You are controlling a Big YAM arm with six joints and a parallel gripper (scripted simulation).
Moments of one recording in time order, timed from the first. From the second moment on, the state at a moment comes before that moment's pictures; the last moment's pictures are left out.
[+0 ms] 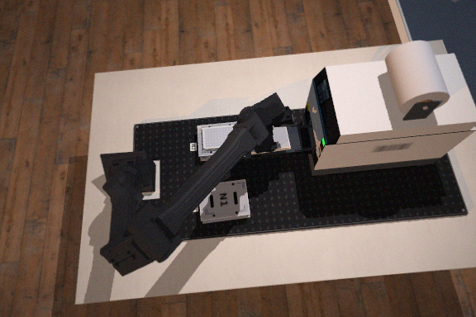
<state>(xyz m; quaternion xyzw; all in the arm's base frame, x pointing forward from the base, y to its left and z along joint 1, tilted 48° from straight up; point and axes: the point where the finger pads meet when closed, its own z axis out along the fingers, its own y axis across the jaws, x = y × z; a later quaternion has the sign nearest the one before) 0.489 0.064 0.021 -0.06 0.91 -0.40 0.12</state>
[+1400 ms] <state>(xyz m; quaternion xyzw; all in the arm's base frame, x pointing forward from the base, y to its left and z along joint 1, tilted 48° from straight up) 0.431 0.036 0.083 -0.05 0.91 -0.39 0.15</state>
